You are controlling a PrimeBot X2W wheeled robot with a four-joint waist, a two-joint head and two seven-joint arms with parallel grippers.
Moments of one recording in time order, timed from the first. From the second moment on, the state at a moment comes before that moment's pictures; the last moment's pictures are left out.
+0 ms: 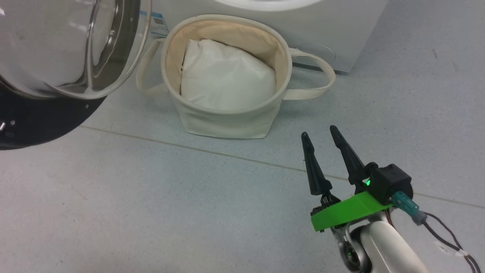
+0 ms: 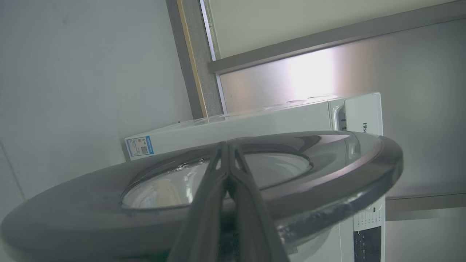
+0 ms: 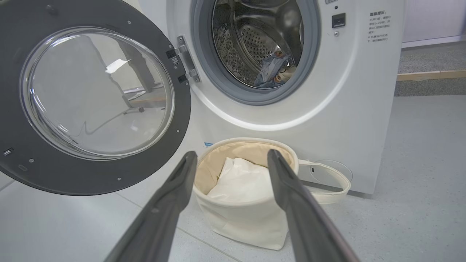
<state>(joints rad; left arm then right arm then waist) -0.92 0.55 0.46 0.98 -1.48 -0.12 0.57 -0.26 -0.07 0.37 0.15 0.30 0.13 -0.25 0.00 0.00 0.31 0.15</state>
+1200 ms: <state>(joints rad) -0.67 0.10 0.15 0.44 -1.49 -0.12 0.78 -0.19 -0.06 0.28 0.13 0.35 0.13 -0.25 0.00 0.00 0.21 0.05</state>
